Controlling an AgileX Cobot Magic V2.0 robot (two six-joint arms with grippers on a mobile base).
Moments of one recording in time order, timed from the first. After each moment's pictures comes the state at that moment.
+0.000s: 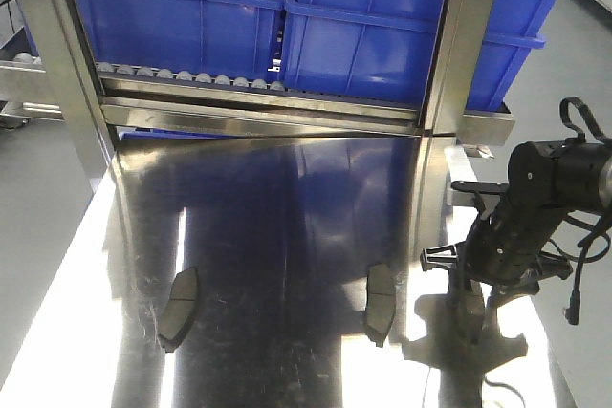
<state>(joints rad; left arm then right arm) -0.09 0.34 -0.36 -0.10 0.57 0.05 0.15 1.87 -1.15 0.06 0.85 0.15</state>
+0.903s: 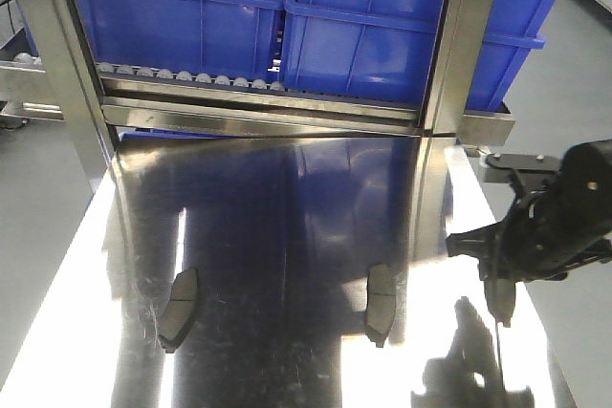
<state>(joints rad) -0.09 0.34 -0.36 -0.10 0.57 0.05 0.15 1.58 -0.99 -0.03 0.74 0.19</state>
